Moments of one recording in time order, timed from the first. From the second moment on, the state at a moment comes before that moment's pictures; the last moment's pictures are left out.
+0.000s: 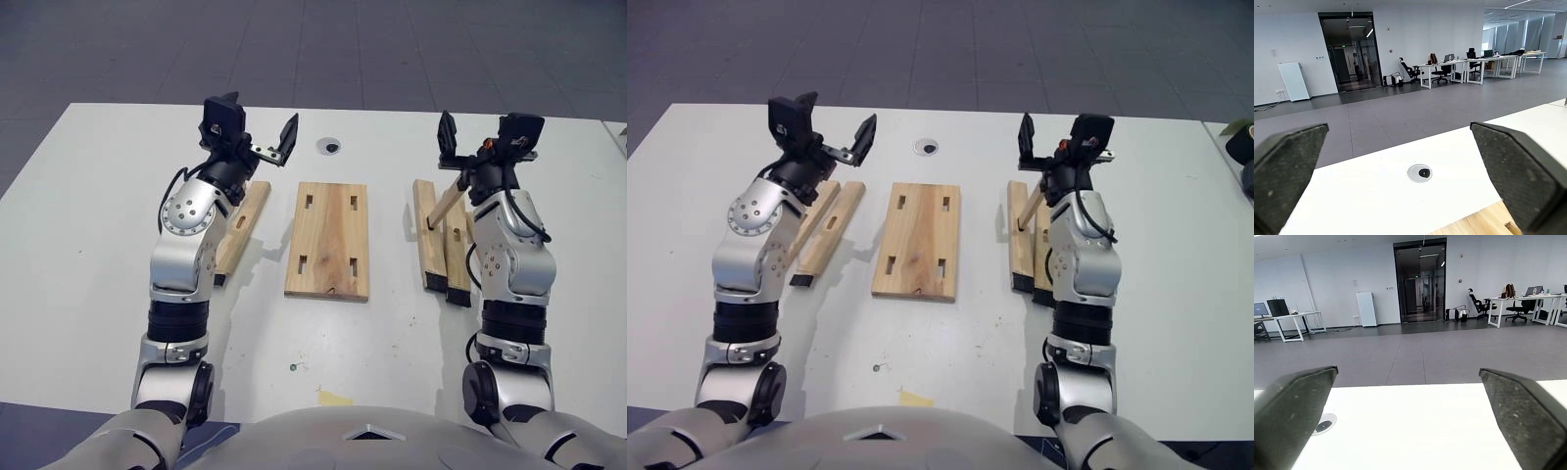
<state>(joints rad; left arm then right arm) -0.39 0.21 0.01 -0.16 -0.19 0.33 -0.27 -0.39 -0.20 -0.23 -0.05 0.27 0.32 0.07</state>
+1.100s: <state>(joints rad) -0.39 0.21 0.01 -0.16 -0.19 0.33 -0.27 -0.37 -0.18 -0.24 -0.06 0.34 0.29 0.11</state>
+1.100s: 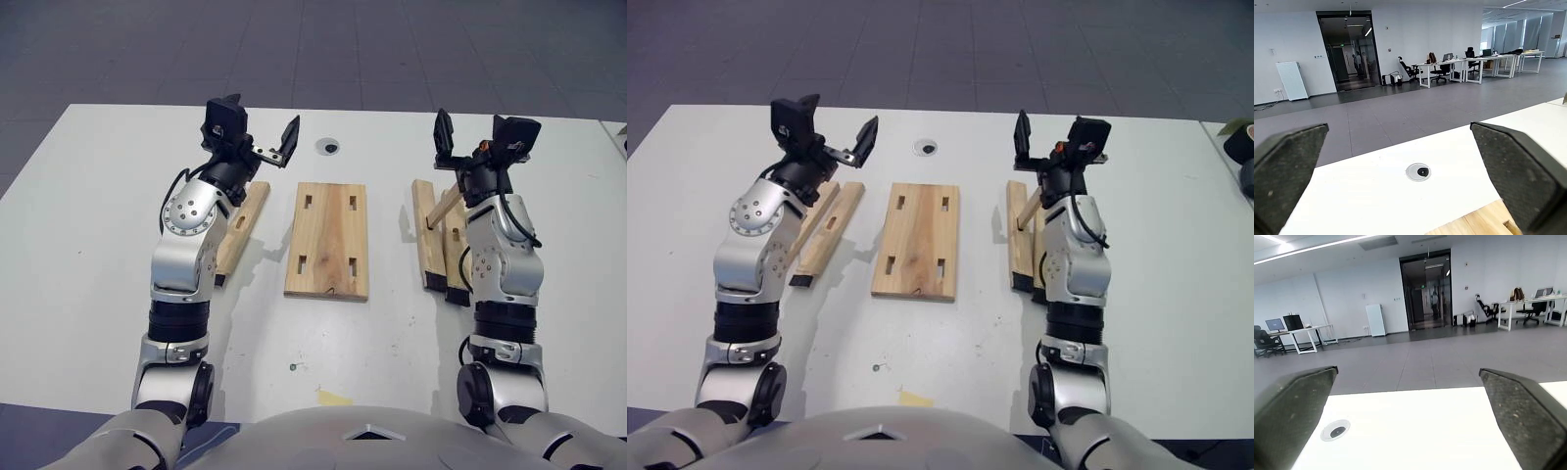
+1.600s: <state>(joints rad) -0.34 0.22 0.01 -0.17 -0.19 0.34 -0.25 -0.03 -0.24 -0.23 -0.34 0.46 0.33 0.26</state>
